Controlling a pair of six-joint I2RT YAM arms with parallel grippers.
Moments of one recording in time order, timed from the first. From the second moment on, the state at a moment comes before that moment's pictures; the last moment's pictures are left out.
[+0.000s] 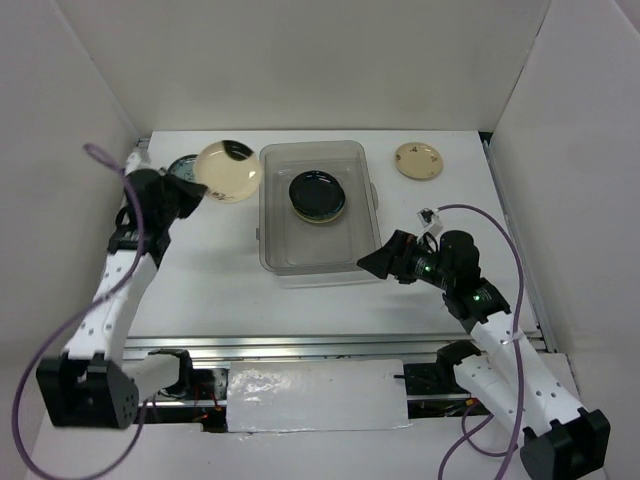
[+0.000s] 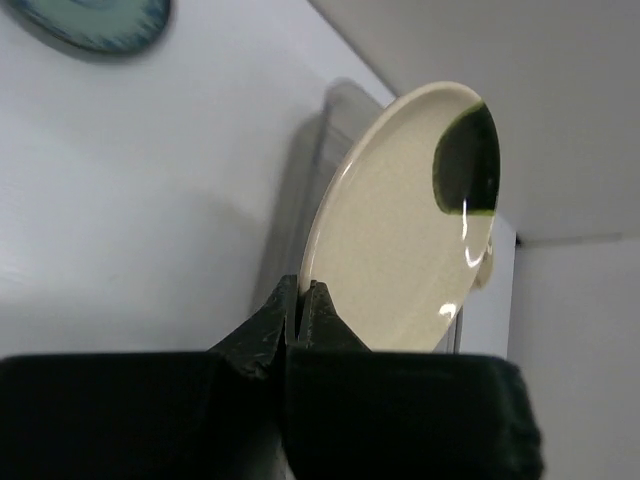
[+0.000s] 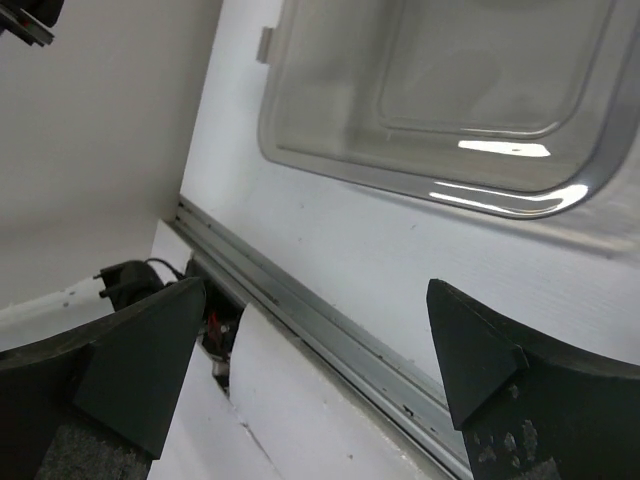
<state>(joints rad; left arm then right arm) 0.05 1.04 0.91 -0.21 0.03 -0.86 0.34 0.67 0.55 -0.23 -0.49 0.71</state>
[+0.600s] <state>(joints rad) -0.29 1.96 1.68 -0.39 0.10 -0.61 0.07 0.78 0.55 -0.23 -0.64 0.67</state>
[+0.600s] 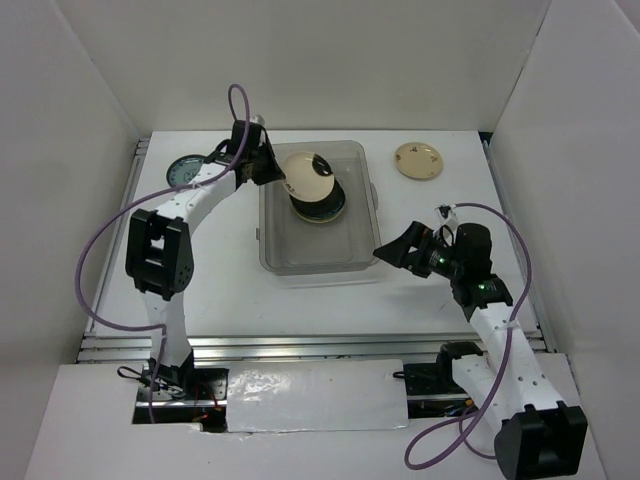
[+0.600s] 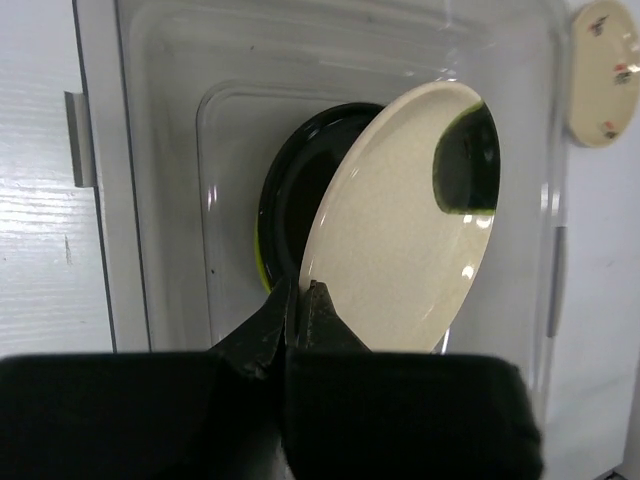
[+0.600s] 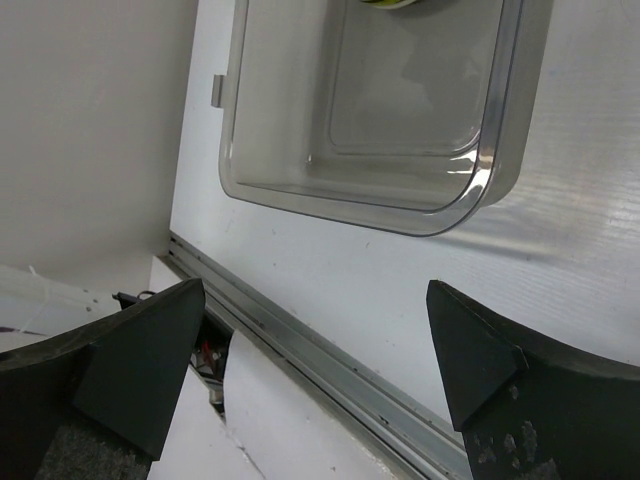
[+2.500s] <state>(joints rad) -0.34 0.98 0.75 -0.46 -0.07 -0.66 -0.22 2.43 1.86 -0.15 -0.31 1.18</state>
